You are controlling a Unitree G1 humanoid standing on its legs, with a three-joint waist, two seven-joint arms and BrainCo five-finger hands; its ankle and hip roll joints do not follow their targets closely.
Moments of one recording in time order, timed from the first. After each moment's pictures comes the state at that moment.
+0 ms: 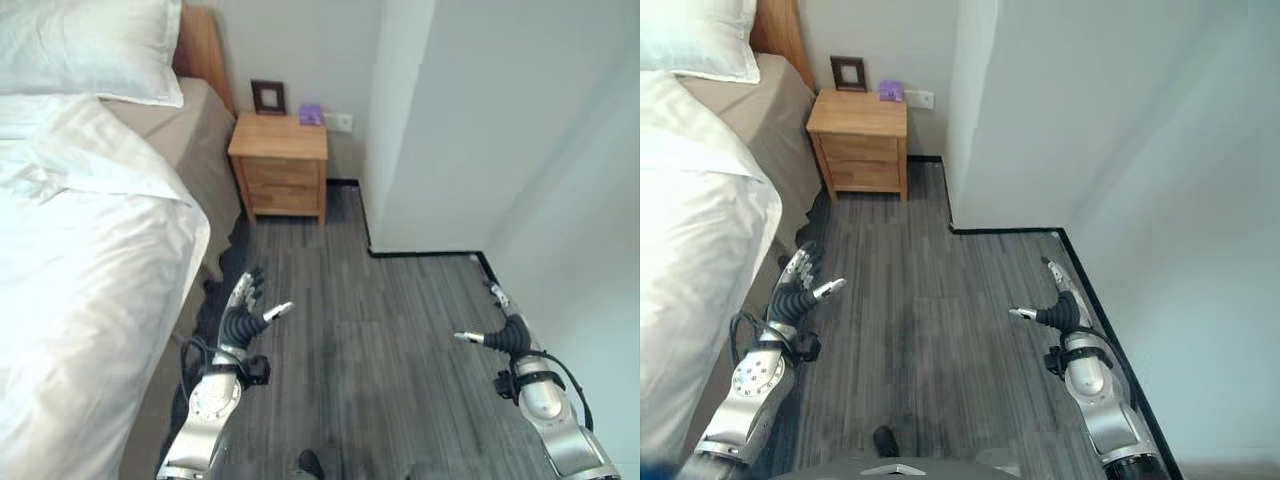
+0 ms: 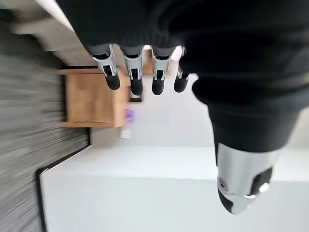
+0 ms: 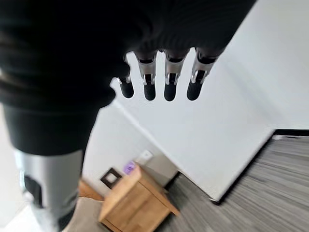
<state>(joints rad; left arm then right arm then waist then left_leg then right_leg) 0.11 0.41 -0.11 -0.03 -0.25 -0.14 0.17 0.12 -0.42 0.11 0.00 -0.26 -0.05 -0.21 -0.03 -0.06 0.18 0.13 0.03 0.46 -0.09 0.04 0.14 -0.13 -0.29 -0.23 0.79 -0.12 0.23</state>
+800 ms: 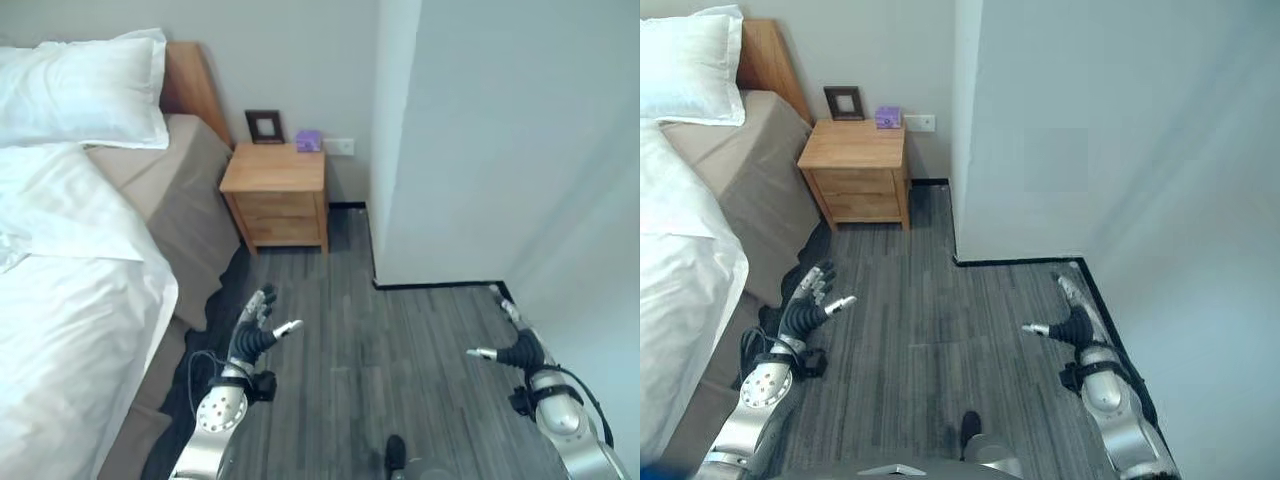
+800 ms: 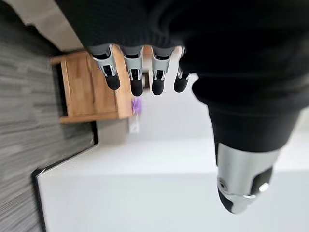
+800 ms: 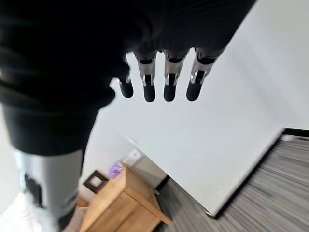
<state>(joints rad) 0.15 0.34 -0.10 0.03 -0.23 -0.14 0.12 0.15 -0.49 0.05 0.01 -0.26 -0.06 -0.17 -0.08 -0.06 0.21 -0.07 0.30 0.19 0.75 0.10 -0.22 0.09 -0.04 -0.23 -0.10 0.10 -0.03</state>
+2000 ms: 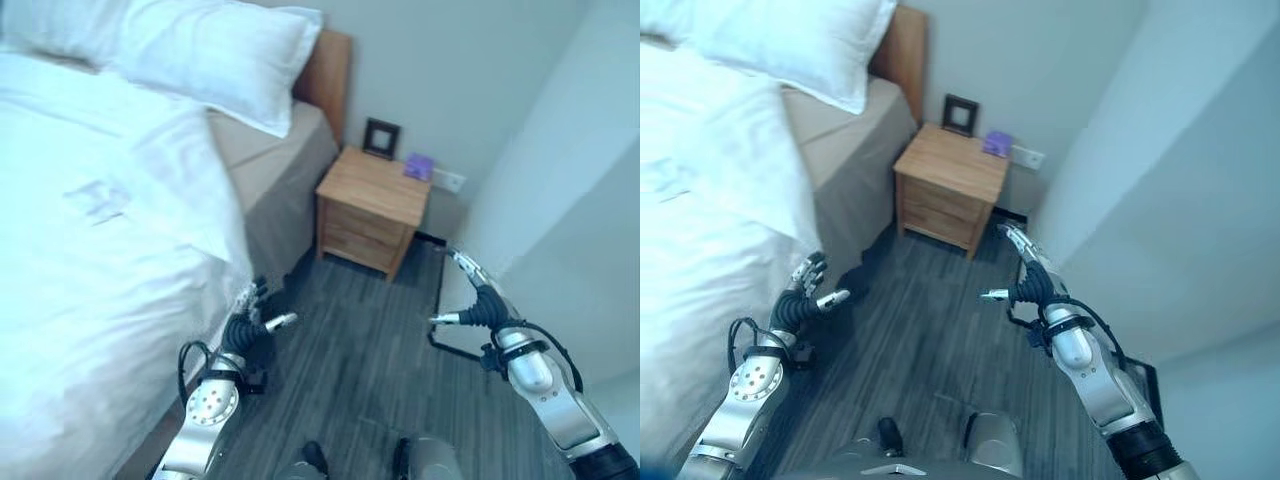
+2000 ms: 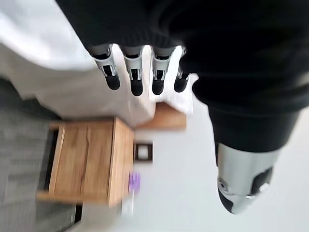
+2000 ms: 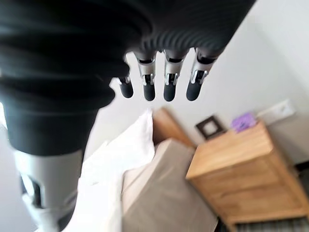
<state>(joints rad) 0.15 0.42 -0.10 0.02 -0.23 -0.14 0.13 0.02 -0.53 0.24 -0.11 -0.28 -0.12 -0.14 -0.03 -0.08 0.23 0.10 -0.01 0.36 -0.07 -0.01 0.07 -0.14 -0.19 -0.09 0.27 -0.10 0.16</state>
